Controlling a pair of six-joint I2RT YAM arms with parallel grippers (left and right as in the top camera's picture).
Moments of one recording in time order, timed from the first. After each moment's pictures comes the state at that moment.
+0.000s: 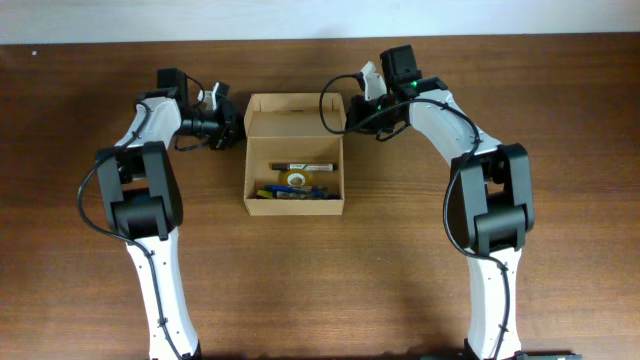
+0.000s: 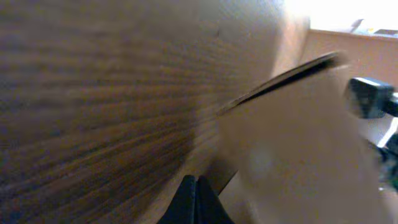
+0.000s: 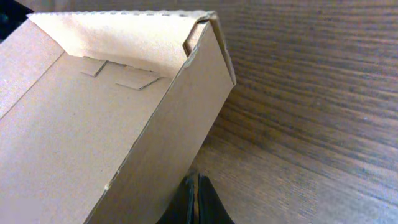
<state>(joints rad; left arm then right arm) 0.10 2.58 1.99 -0.82 1.04 -0.25 0.23 2.35 1.85 -0.62 -0.58 0.26</state>
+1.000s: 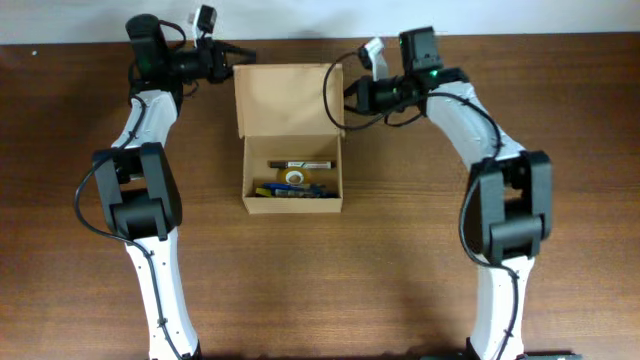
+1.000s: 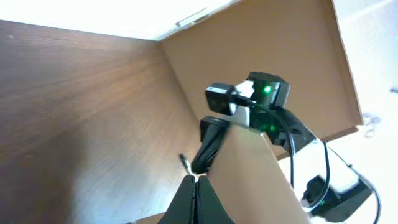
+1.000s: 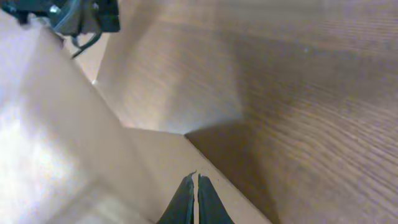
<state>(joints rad) 0.11 2.58 2.07 0.32 1.54 -0.92 0.18 2.27 1.87 -0.57 -0.91 0.16</state>
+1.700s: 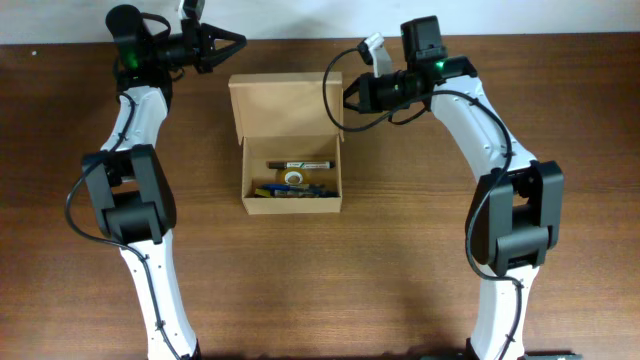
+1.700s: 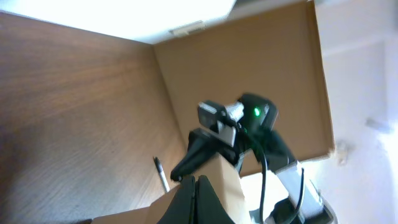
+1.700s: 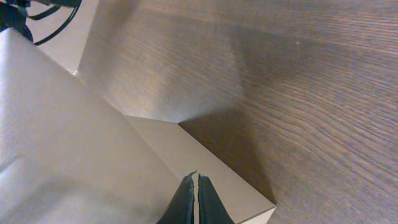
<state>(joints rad) 0.13 2.53 2.07 0.48 1.53 -1.30 0.20 2.20 1.90 -0.72 -0.81 0.09</state>
